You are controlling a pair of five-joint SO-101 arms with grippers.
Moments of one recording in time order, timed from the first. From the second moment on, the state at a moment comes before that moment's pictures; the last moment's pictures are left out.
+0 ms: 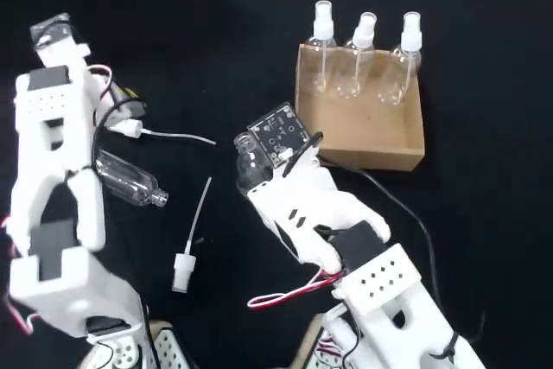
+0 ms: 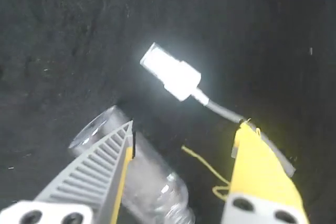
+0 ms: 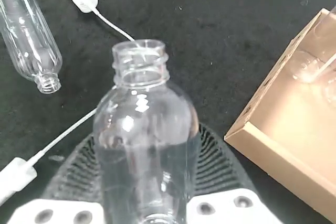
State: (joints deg) left arm -18.3 5.3 0.8 70.6 10.9; right arm -30.2 -58.2 62.5 45.8 6.3
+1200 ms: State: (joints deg) left arm -14.7 38.3 -28.7 73.1 27.0; right arm -30.2 -58.2 63.7 45.8 6.3
